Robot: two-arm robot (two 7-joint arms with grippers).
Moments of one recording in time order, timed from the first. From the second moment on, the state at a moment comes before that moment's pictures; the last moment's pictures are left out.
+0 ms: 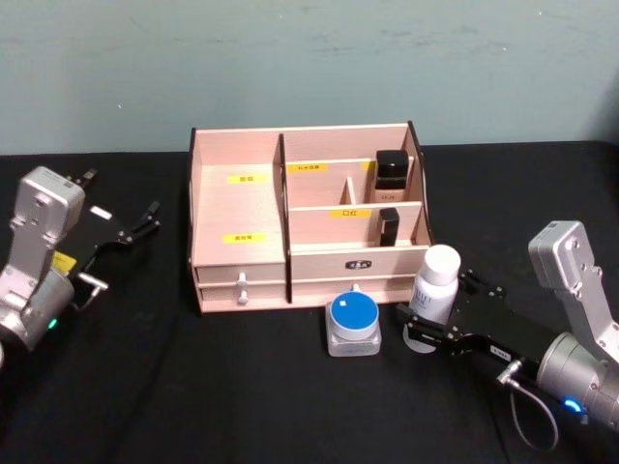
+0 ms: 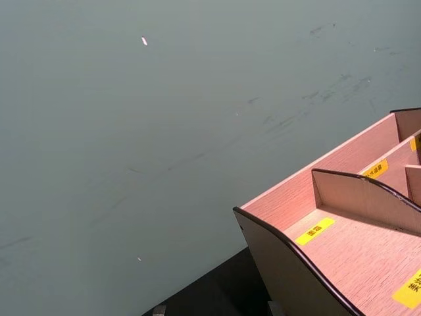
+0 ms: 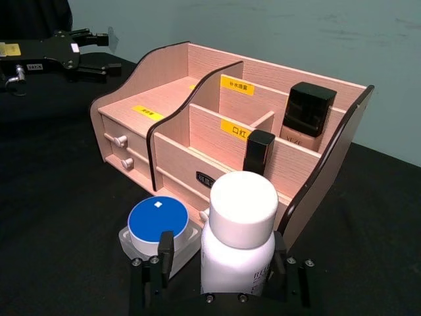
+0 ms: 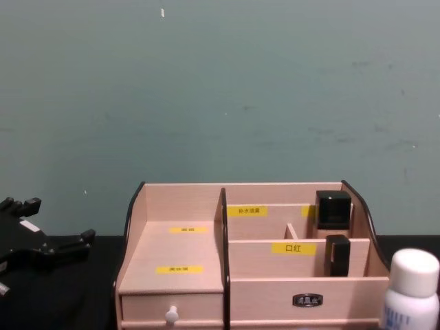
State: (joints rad) left arm -0.20 0.60 0.45 -1.41 -0.25 -0.12 0.03; right arm -0.09 0.56 -0.29 -1.73 0.36 0.12 0.38
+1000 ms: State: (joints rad) left arm -0.20 0.60 0.45 -1.41 -0.25 -0.12 0.03; right arm -0.09 0.56 -0.29 -1.73 0.36 0.12 0.38
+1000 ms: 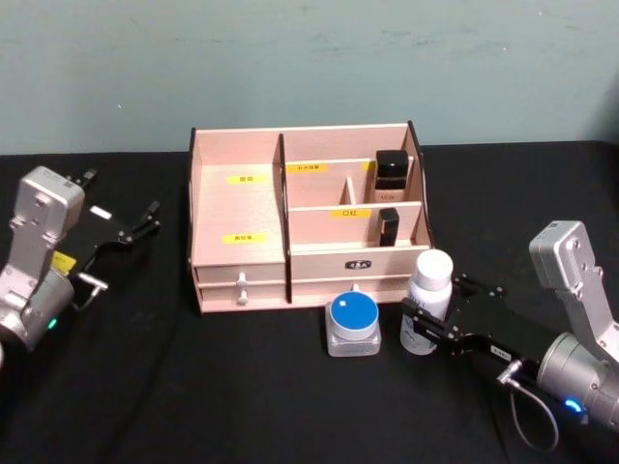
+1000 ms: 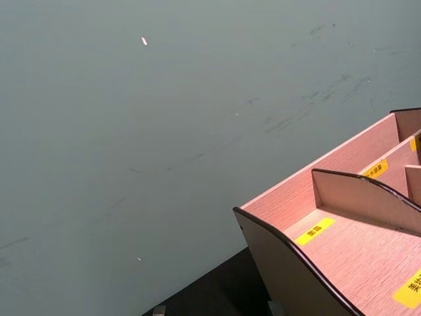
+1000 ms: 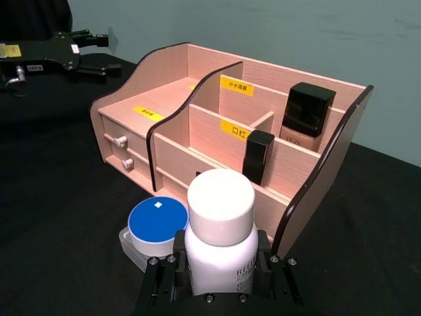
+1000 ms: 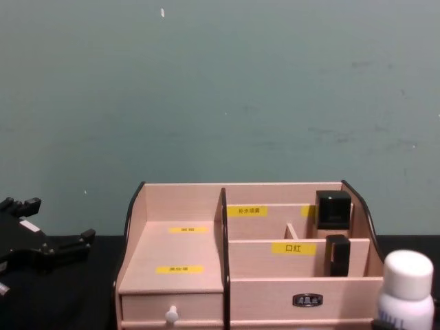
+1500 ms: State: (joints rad) left arm -0.20 0.60 0.45 -1.41 -0.25 -0.12 0.03; right arm -0.07 0.57 -0.27 -1.77 0.40 0.11 0.42
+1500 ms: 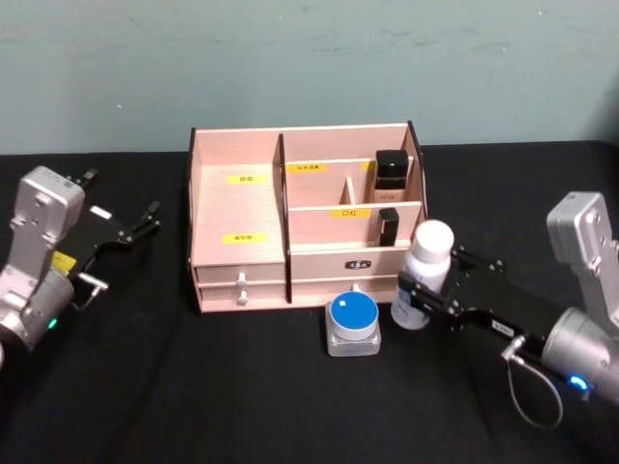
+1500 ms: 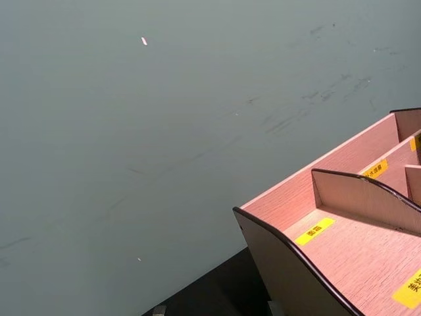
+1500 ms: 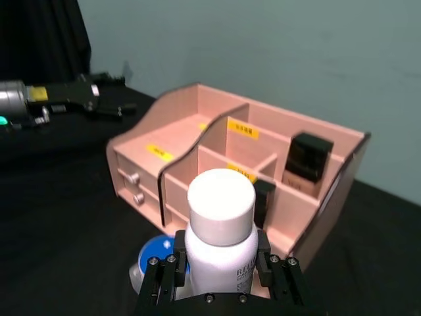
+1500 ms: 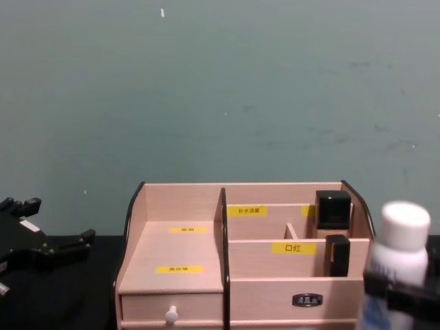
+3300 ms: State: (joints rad) left arm -0.20 0.60 0.45 -1.41 -0.25 -0.12 0.03; right arm 0.43 0.31 -0.44 -1.42 0.31 0.17 0.38
